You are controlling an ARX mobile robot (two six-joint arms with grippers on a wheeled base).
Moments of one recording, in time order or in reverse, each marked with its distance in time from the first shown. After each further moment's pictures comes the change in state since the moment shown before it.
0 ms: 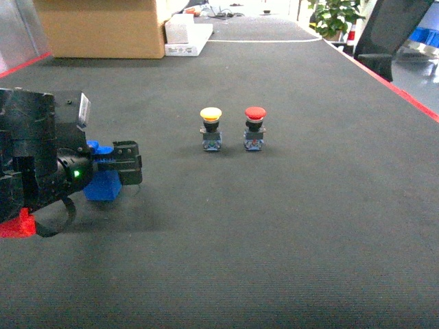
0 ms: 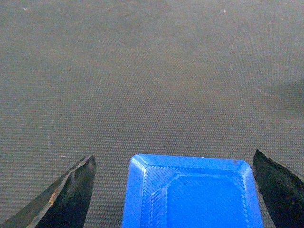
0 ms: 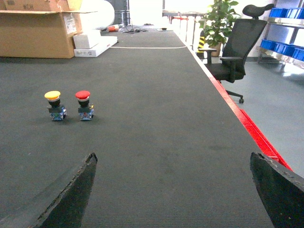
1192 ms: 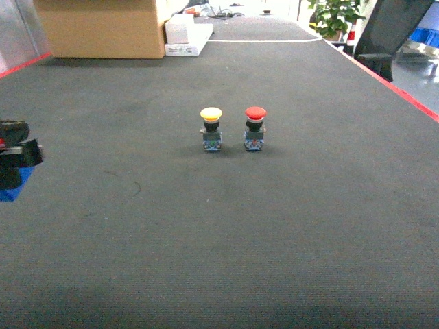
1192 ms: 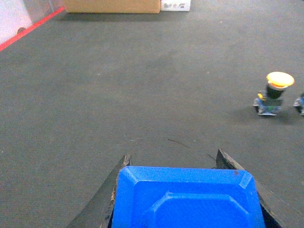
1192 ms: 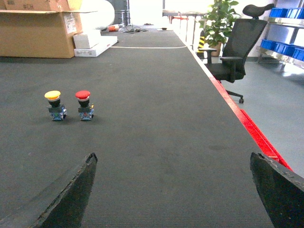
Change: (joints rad) left arm -0.044 -0.763 -0.601 0.058 -0.081 0.060; right arm 0.000 0.000 0.000 0.000 0.000 0.000
